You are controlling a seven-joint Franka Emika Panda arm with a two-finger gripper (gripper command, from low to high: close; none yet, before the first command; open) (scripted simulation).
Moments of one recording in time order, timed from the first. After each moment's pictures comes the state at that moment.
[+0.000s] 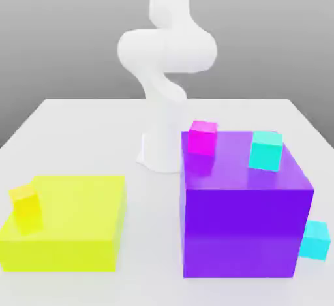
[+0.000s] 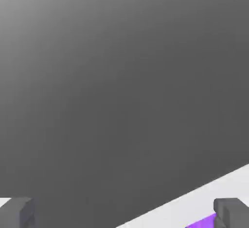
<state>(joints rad) -0.07 -0.87 0.50 -2.35 0.27 2.21 1.64</state>
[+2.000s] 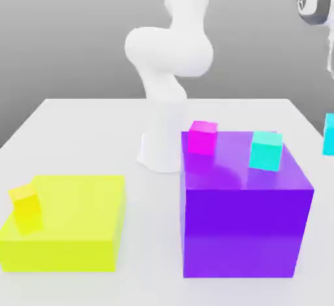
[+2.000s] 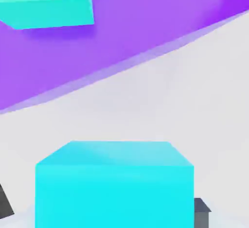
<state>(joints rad) -0.61 -0.74 1.10 -2.39 0.79 1.90 2.89</state>
